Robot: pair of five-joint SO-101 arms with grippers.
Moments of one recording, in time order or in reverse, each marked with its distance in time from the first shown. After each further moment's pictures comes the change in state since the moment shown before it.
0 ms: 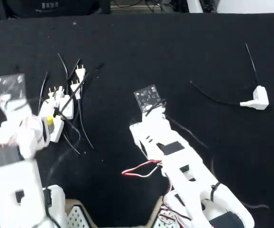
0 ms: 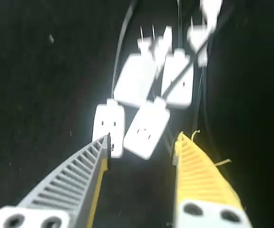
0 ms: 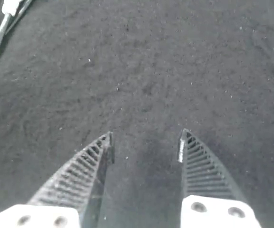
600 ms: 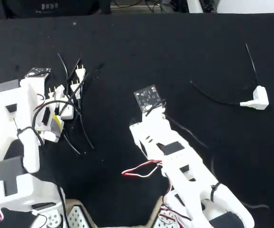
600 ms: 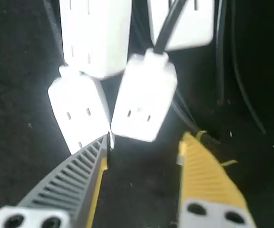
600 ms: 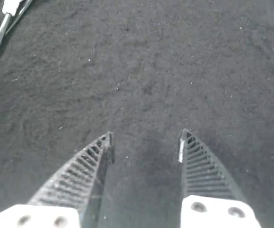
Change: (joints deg) left arm -0.1 58.1 -29.2 10.7 -14.3; right arm 0.0 0.0 0.1 0.0 0.0
